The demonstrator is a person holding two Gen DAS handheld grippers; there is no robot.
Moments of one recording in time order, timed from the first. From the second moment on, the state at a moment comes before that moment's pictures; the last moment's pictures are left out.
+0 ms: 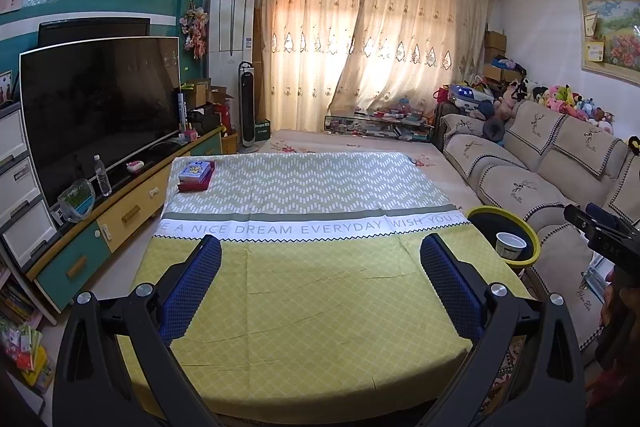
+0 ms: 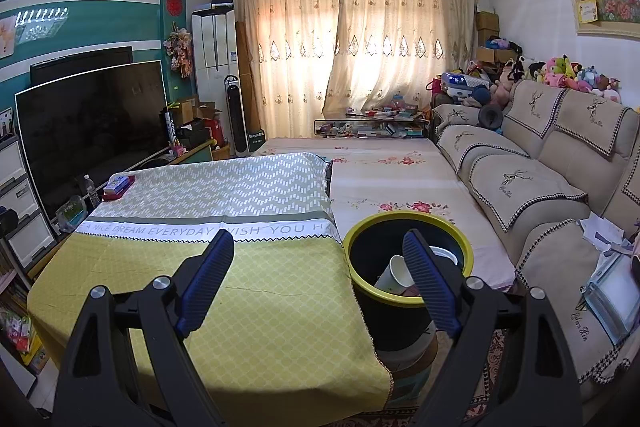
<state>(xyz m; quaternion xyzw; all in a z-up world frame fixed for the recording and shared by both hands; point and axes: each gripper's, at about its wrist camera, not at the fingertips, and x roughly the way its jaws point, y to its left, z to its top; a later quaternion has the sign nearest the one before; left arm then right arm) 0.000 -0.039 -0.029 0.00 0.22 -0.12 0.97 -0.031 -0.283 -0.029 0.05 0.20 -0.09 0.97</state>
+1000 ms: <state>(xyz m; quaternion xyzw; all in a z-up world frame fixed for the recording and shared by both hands) 0.003 -0.036 -0.038 0.01 0.23 -0.12 0.97 -0.030 -0.280 -0.033 0.05 0.21 -0.09 0.97</state>
